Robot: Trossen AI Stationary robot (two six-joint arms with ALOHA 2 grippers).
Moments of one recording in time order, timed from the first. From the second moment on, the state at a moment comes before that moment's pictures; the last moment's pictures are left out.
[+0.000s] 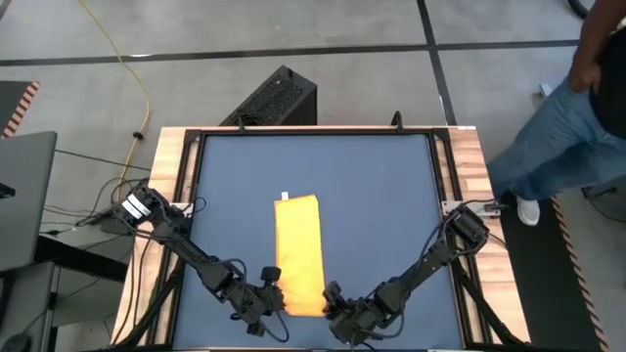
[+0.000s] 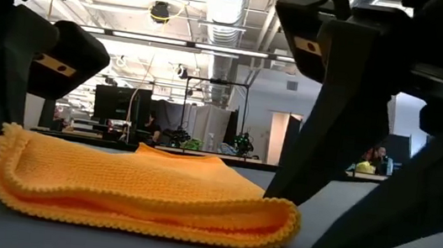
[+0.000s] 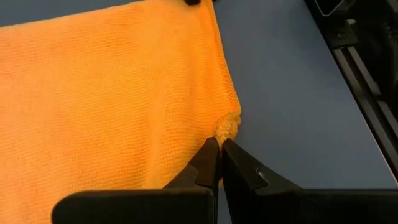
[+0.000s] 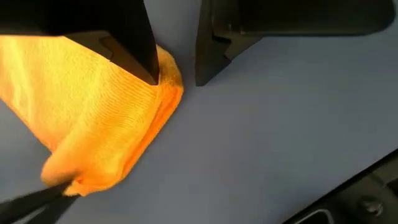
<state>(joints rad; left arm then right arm) -0.70 1.80 0.89 0.13 -0.29 -0.40 0.69 2.10 1.29 -0.06 0.43 -0.23</state>
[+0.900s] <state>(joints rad) -0.81 1.80 0.89 0.16 -0.34 -0.47 0.67 2.04 1.29 -0.03 0.31 0.74</state>
